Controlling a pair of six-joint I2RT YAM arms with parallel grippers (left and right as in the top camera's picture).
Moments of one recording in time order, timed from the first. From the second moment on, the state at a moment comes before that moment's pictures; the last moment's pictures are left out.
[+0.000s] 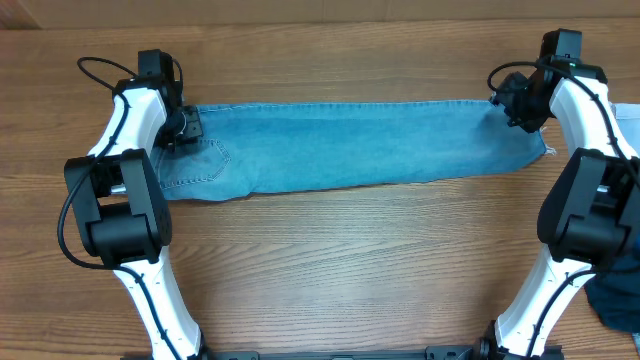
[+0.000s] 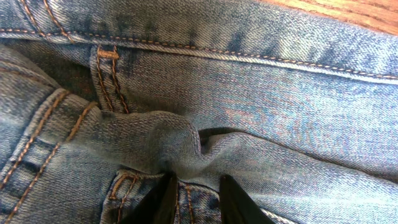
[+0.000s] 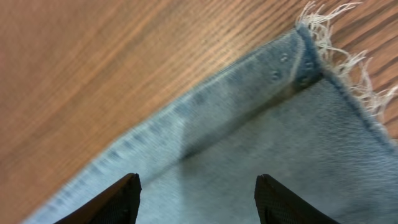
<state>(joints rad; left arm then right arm) 0.13 2.24 1.70 -0.83 -0.06 -0.15 -0.23 2.18 1.76 -0.78 -0.10 0.50</state>
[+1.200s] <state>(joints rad) 0.13 2.24 1.70 -0.83 -0.06 -0.15 -0.21 2.29 1.77 -0.76 -0.11 0.65</state>
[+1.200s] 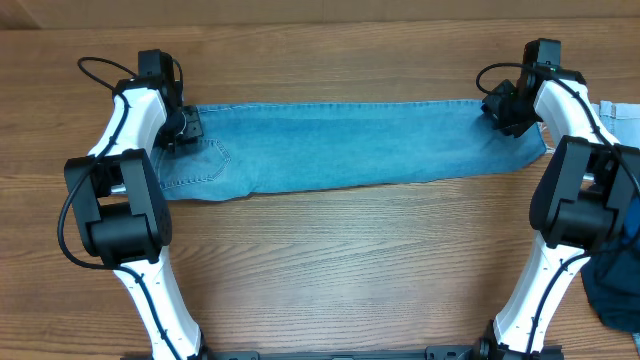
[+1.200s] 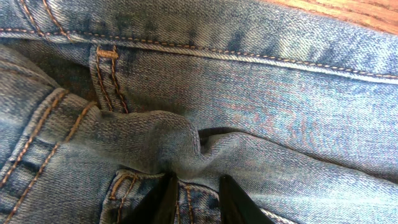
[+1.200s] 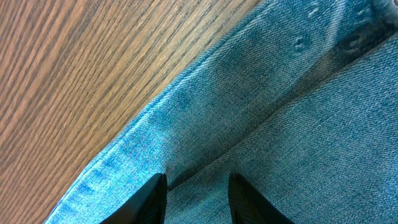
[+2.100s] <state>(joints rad) 0.13 2.24 1.84 -0.81 0.02 -0.13 -0.20 2.27 1.96 -0.78 -0.03 0.57</state>
